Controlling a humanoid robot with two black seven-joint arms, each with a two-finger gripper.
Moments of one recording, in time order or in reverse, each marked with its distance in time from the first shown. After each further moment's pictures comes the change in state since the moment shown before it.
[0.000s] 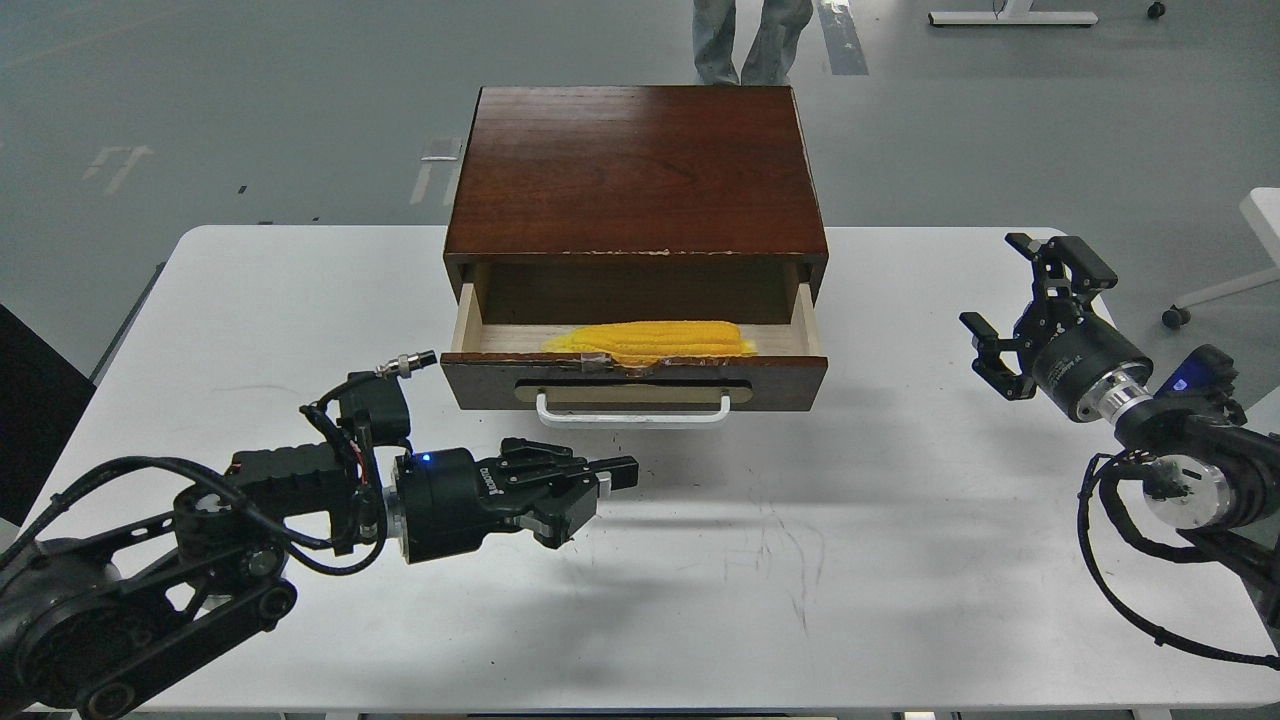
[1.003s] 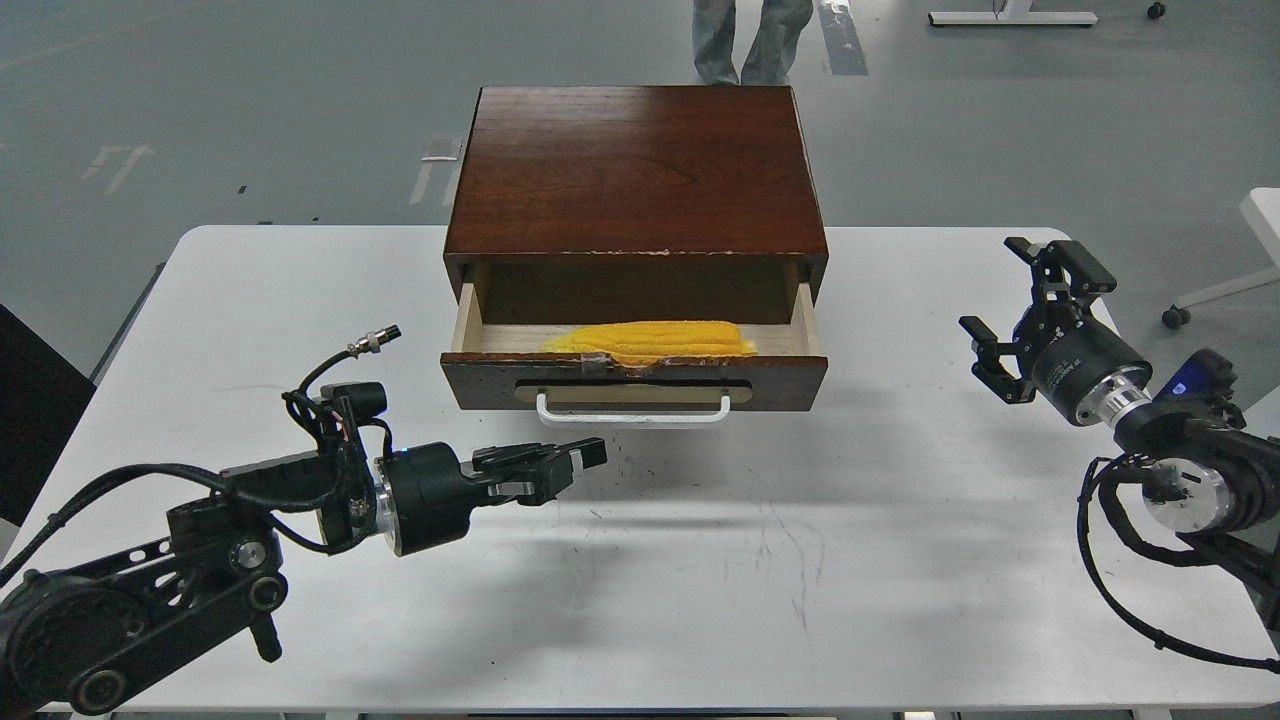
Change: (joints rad) left arm 0.022 -0.002 -0.001 0.059 -0.238 -0.028 0.100; right arm -0.007 0.001 0.000 0.000 0.000 0.000 0.000
